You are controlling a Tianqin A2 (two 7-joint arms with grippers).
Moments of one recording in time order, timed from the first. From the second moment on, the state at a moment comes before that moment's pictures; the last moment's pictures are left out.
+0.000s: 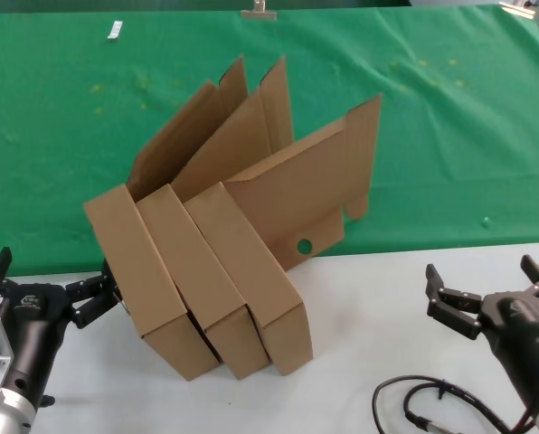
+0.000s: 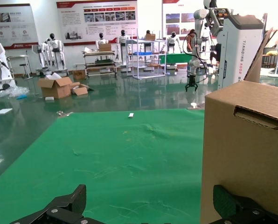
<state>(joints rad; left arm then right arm) 0.00 -0.30 1.60 -1.60 -1.80 0.00 0.00 0.02 0.30 -1.58 1.58 1.81 -0.04 -0.01</state>
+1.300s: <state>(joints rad) 0.00 -0.30 1.60 -1.60 -1.80 0.00 0.00 0.02 0.30 -1.58 1.58 1.81 -0.04 -0.01</state>
